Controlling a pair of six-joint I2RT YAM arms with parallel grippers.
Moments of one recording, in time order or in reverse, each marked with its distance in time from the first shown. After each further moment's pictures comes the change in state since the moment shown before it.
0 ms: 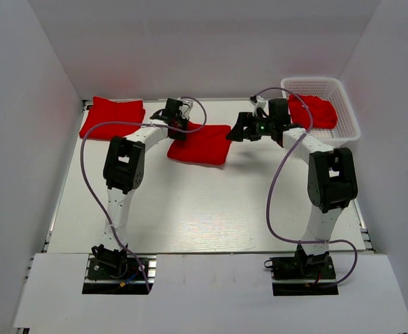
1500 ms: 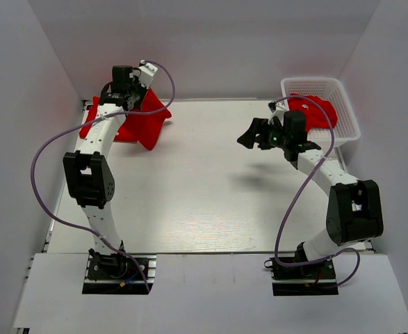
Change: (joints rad) left arm 0.223 -0.366 0.019 -0.065 -0.032 0.526; right arm -0.020 -0.363 -0.340 0.124 0.203 0.092
